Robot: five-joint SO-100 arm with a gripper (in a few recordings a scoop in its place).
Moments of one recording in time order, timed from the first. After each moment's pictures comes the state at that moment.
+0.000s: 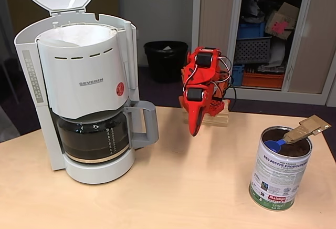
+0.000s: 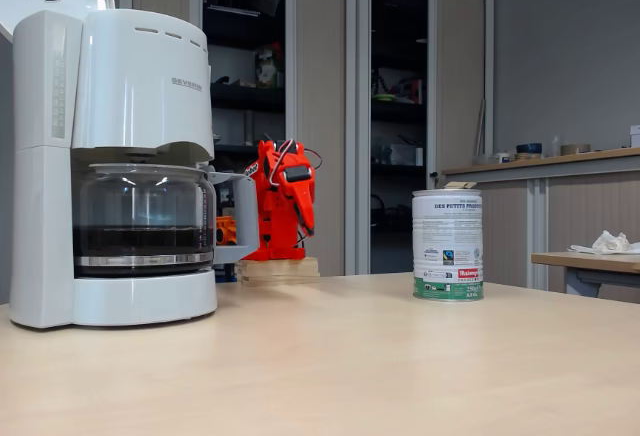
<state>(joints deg) 0.0 189.7 176.7 61.4 5.9</state>
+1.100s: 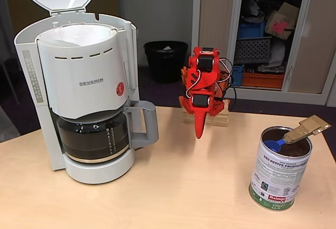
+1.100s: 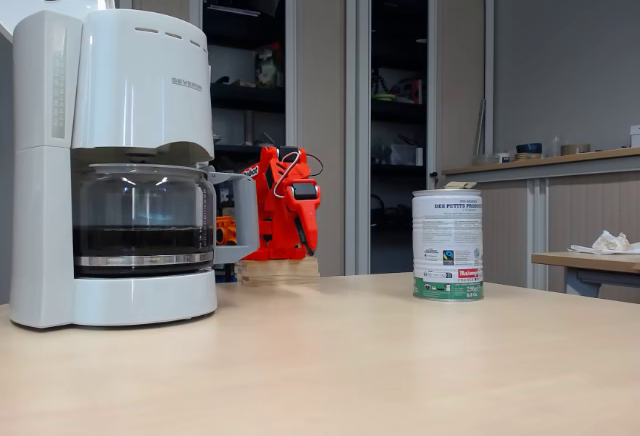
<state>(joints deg) -3.0 190.5 179.6 68.8 0.6</state>
